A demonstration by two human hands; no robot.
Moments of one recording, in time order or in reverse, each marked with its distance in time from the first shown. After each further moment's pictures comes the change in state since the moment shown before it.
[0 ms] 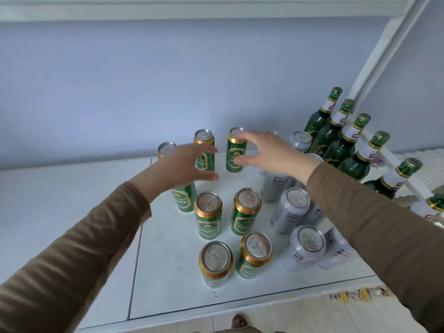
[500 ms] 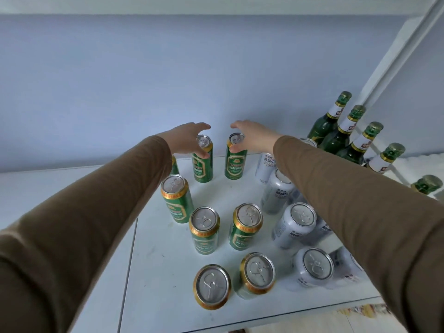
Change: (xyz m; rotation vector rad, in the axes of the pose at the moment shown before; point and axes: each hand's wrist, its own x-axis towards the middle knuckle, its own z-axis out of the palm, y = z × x) left_hand 0.135 -0.037 -0.014 0.124 -0.108 -0.109; right_hand 0.125 0.046 0.011 -0.076 -0.130 0.141
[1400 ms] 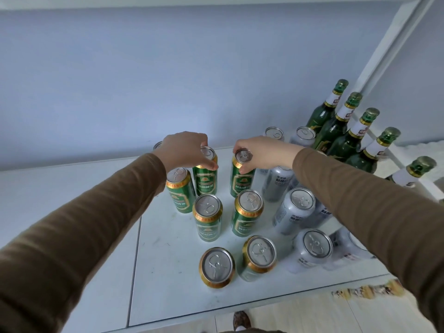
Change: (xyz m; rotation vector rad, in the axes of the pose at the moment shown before) left_hand -0.065 0.020 0.022 0.220 0.081 -0.033; right_hand -0.081 -0.012 0.016 -0.119 -0.136 -0.078
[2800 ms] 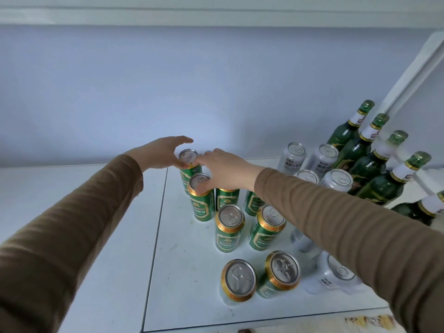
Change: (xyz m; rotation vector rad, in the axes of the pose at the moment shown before) left_hand 0.000 -0.125 -0.008 -0.319 -0.061 -0.061; right_hand 0.042 -0.126 0.025 -0.061 0.084 -0.304
